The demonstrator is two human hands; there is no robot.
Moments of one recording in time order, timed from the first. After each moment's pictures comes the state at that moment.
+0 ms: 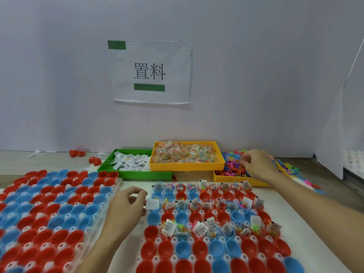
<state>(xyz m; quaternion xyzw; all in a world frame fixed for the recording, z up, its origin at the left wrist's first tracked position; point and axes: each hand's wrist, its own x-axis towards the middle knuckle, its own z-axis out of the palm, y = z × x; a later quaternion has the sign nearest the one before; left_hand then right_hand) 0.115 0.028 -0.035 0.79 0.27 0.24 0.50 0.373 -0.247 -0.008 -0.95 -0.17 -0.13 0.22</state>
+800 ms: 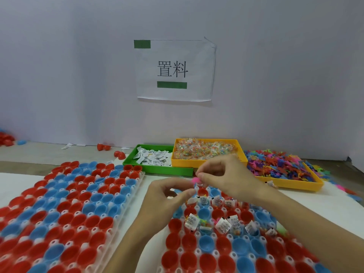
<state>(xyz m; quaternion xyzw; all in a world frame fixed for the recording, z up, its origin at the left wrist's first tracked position) 0.103 0.010 -0.017 0.81 0.04 0.26 0.52 0.222 -0.152 0.032 -0.77 -0.44 0.07 0.46</state>
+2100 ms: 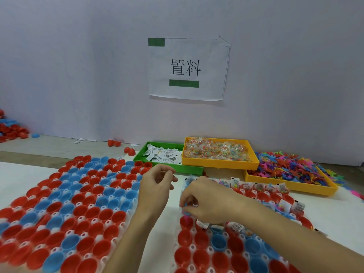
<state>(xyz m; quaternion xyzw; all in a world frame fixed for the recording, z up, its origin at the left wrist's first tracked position) 0.107 0.038 -0.020 0.71 0.19 0.36 0.57 0.188 -0.096 0.008 -0.80 -0.58 0.06 0.13</state>
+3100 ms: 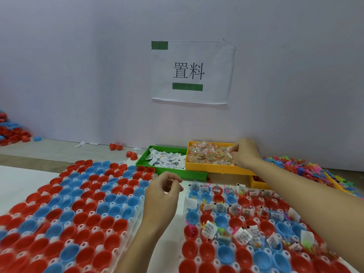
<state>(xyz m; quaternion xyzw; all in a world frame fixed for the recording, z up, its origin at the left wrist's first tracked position) 0.110 0.034 -0.025 0.75 0.20 0.36 0.52 0.372 -0.098 0.005 -0.93 -0.21 -0.12 0.27</state>
